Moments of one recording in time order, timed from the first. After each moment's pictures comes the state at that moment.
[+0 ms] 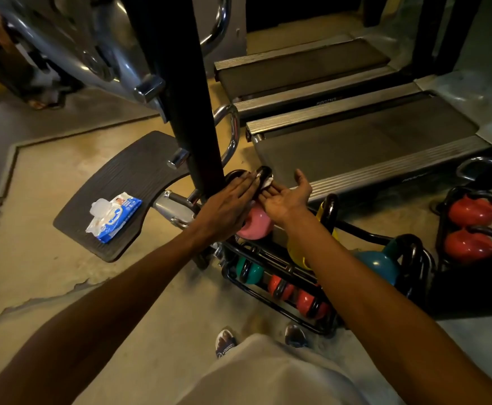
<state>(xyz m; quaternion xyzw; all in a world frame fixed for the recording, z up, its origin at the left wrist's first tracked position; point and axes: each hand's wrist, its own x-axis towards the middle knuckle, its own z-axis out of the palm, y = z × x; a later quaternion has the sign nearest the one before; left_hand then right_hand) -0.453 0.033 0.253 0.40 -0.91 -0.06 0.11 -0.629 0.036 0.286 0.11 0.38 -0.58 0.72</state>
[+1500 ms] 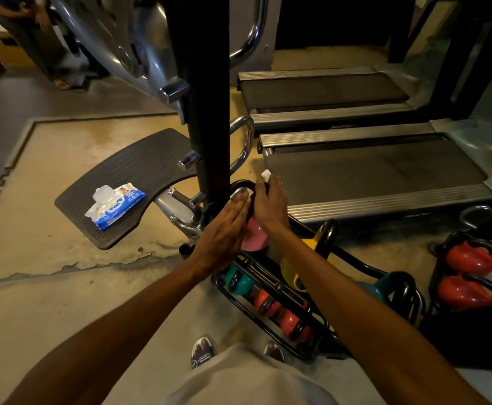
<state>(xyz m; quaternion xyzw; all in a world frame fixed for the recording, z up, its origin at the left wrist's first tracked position) -0.460 0.075 0.214 0.48 -0.84 -0.09 0.25 -0.601 0.020 0.264 -0.52 0.66 -0.39 0.38</state>
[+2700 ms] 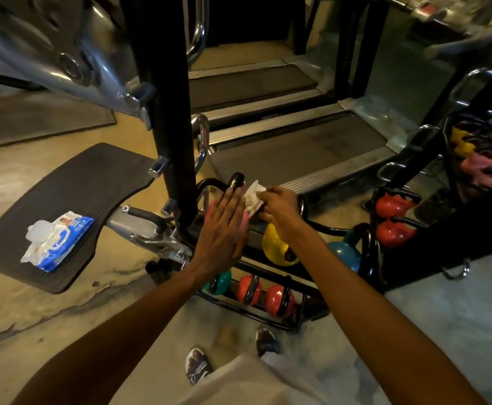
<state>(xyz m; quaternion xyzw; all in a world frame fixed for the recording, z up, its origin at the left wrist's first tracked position) -0.472 0.088 0.223 0.37 -0.88 -0.08 0.30 -0.637 0.071 0.290 -0.21 0.67 -0.52 0.49</state>
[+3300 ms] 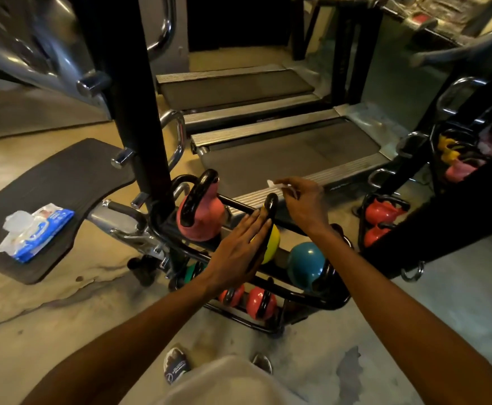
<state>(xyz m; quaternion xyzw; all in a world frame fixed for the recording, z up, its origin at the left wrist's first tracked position) -0.567 0.141 0.212 0.27 -0.92 -0.11 0.26 -0.764 0.126 0.319 -0.60 0.69 -0.38 0.14</state>
